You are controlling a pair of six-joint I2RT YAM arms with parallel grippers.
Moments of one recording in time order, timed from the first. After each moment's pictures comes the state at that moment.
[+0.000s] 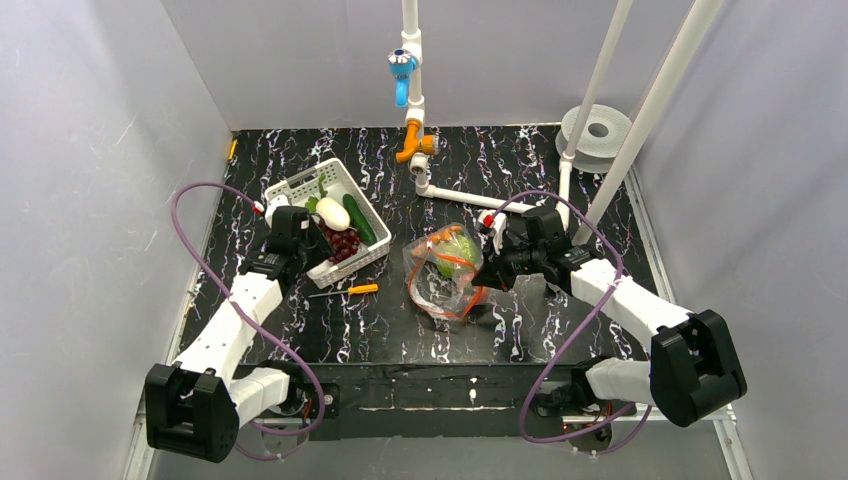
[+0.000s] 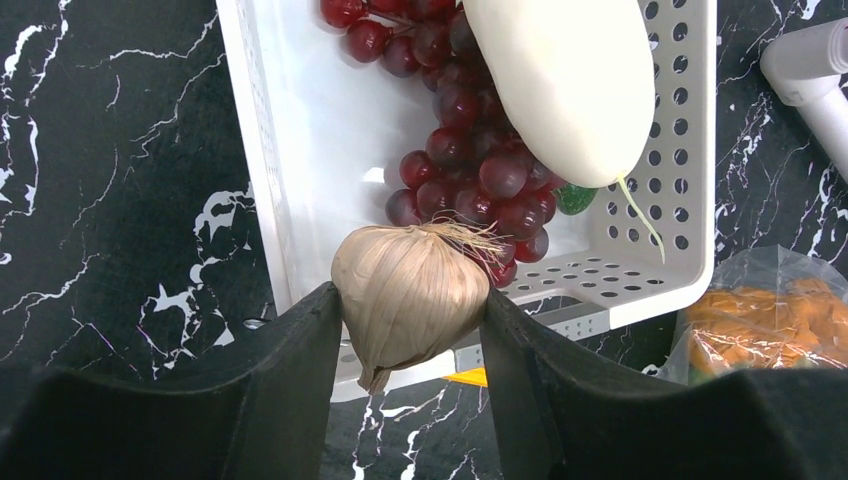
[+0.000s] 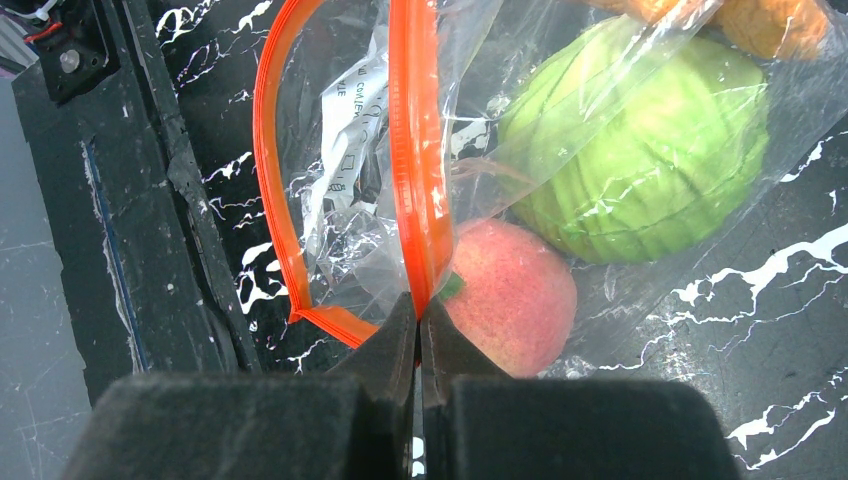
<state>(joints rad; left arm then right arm) -0.21 1.07 0.75 -0.49 -0.22 -0.65 0.46 1.24 0.71 -0.25 -0.75 -0.24</state>
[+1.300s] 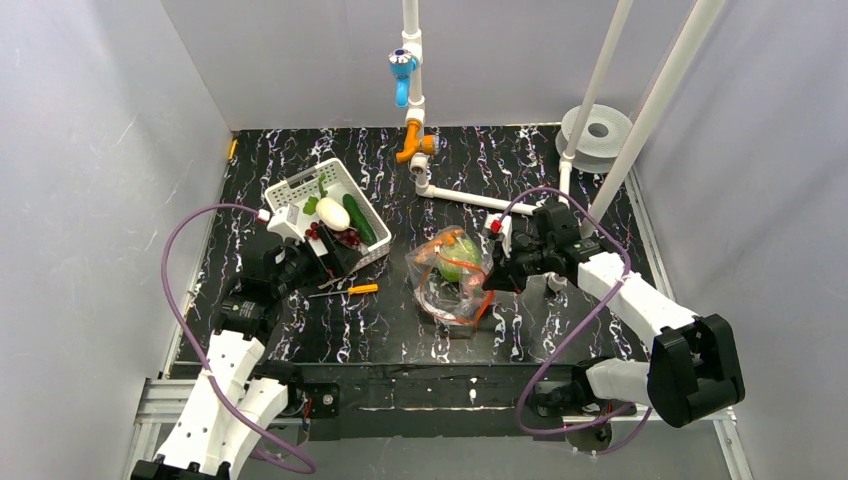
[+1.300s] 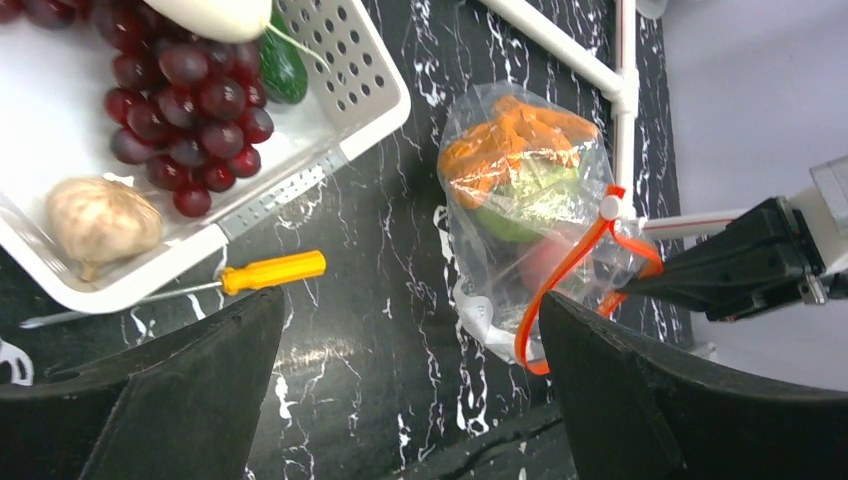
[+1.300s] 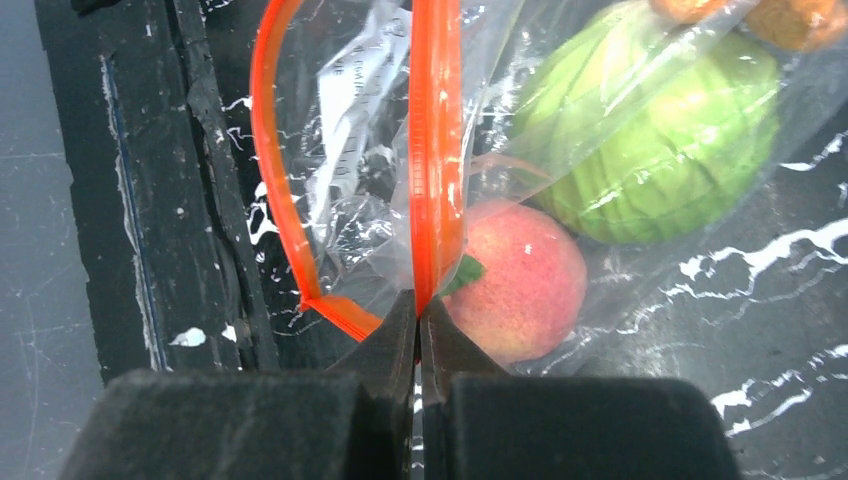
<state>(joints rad) -0.19 0.68 0.66 -0.46 0.27 -0.59 0.40 1.24 0.77 -0.47 -0.84 -0.48</state>
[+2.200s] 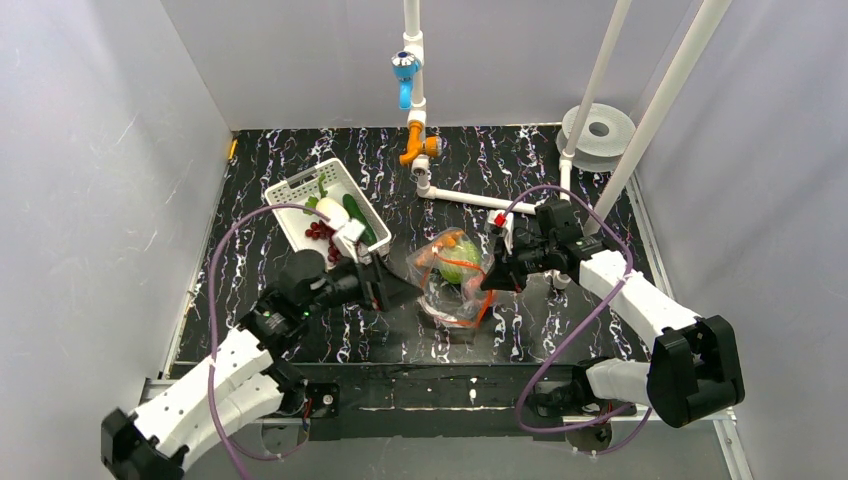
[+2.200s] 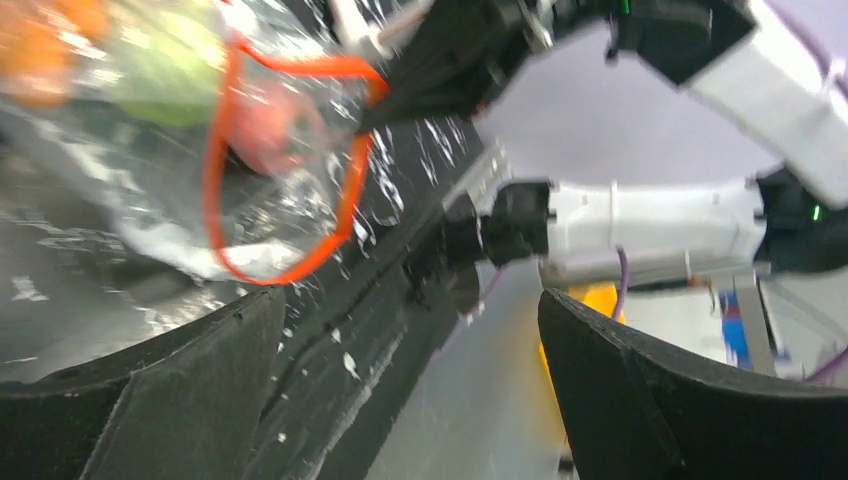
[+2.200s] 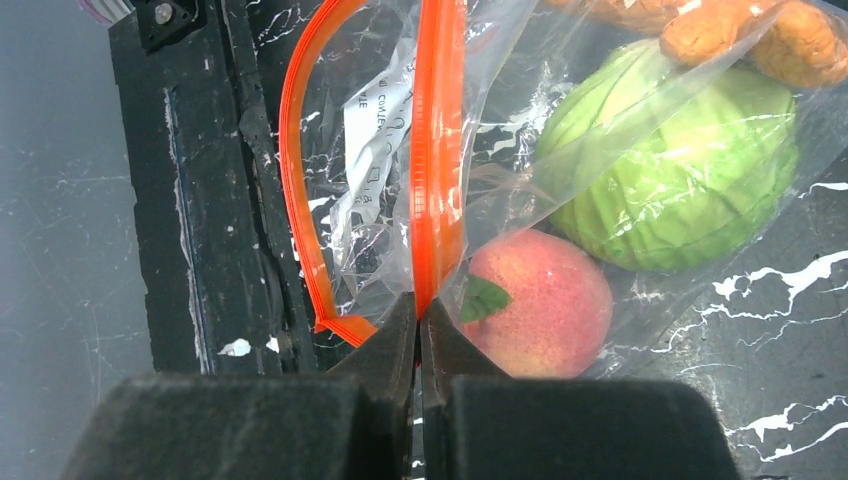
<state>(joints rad) -0.58 0.68 0.55 -0.12 0.46 -0.85 0.36 1.23 0.79 -0.52 -0.93 -0.45</state>
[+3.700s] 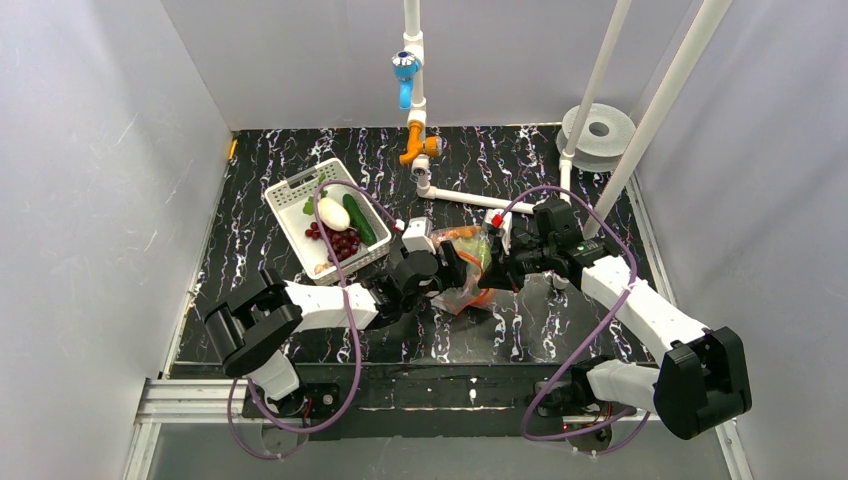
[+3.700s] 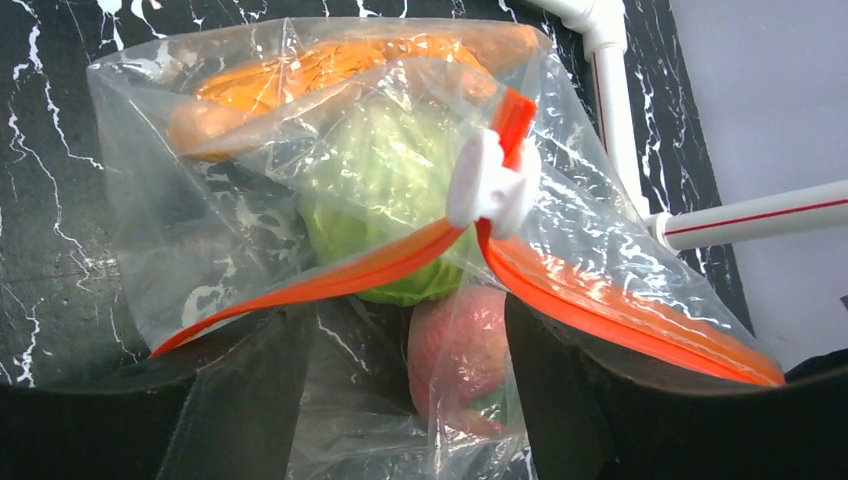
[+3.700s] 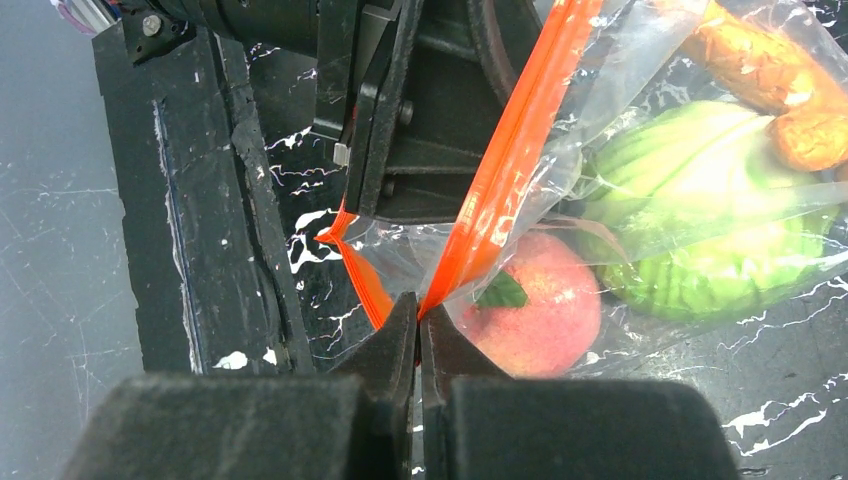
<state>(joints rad) -1.00 1.58 0.71 0.43 -0.41 -0.79 0.42 1.18 0.80 -0.48 -0.86 -0.39</state>
